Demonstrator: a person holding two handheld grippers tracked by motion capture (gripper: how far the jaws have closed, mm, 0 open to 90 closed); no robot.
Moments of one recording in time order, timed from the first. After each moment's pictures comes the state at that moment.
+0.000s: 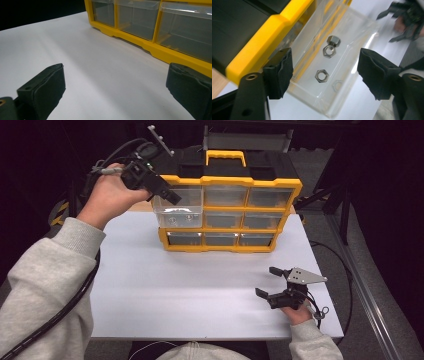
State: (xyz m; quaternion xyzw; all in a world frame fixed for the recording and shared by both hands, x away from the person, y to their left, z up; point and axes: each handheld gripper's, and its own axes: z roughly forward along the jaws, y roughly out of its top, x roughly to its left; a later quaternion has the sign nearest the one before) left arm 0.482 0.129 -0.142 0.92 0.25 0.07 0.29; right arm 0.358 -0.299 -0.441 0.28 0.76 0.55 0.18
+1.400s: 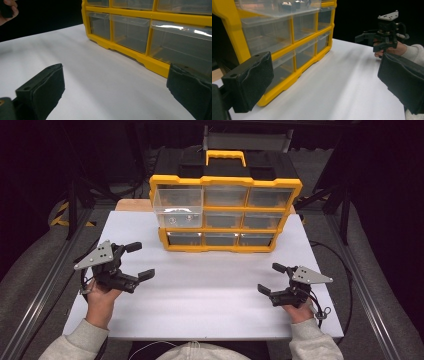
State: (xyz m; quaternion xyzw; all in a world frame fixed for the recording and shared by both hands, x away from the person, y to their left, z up) left arm 0.372 0.225 -0.372 0.74 0.20 0.14 0.63; right arm 0.357 -0.303 -0.433 0.28 0.74 0.58 0.20
